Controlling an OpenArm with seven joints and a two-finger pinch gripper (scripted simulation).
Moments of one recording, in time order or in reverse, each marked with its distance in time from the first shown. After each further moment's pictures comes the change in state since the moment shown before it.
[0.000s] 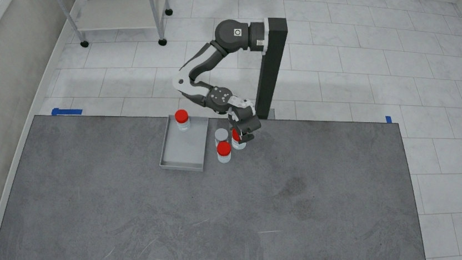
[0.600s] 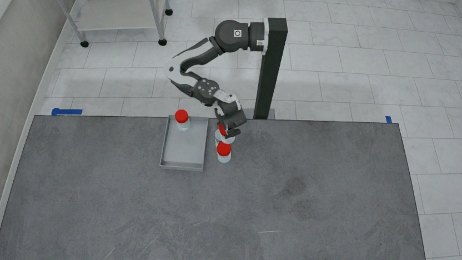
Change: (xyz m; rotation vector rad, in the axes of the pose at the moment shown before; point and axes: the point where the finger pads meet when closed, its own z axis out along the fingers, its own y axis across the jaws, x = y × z) arm -0.034 -0.043 0.001 0.014 -0.008 0.016
